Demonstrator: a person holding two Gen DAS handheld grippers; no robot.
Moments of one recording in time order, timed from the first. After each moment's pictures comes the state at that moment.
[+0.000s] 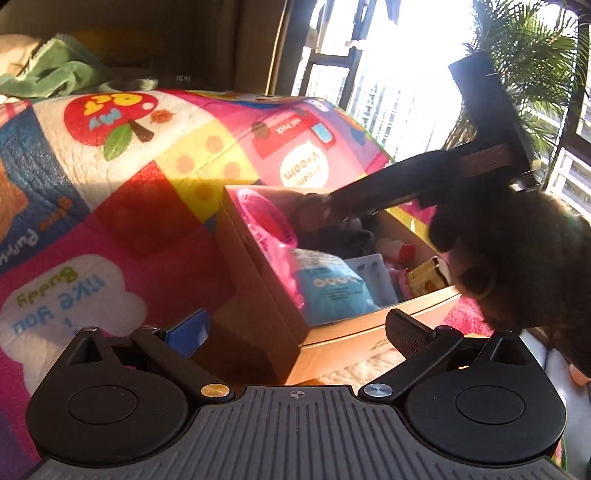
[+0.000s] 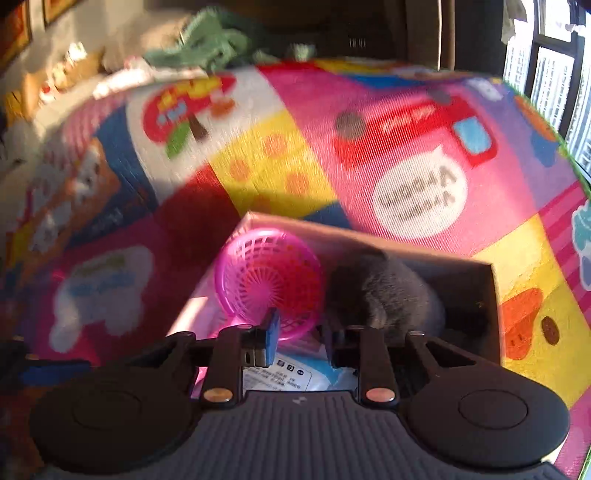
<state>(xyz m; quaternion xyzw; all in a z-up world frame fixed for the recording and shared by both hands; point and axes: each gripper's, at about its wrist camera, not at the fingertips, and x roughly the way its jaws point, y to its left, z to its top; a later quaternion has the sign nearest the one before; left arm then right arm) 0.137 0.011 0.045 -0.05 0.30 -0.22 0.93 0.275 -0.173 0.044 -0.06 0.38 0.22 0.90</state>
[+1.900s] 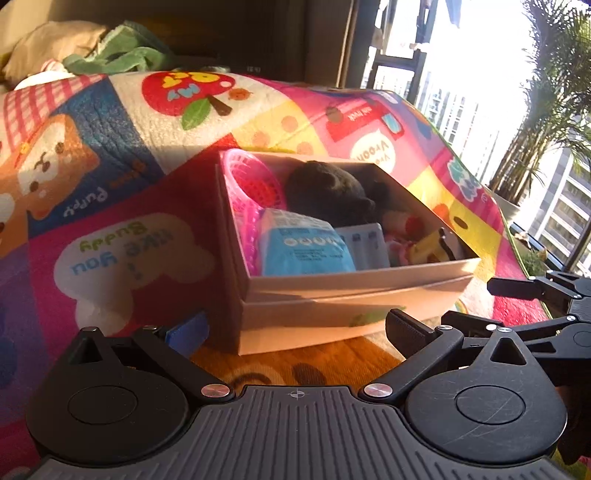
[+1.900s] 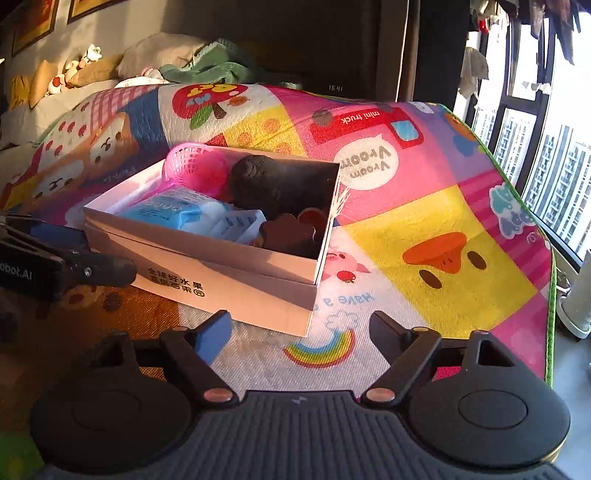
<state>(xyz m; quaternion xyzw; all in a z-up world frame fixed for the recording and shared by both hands) 0.113 0.029 0.025 -0.06 0.31 -0.10 0.94 0.141 -0.210 -0.014 -0.10 0.29 0.16 0.94</state>
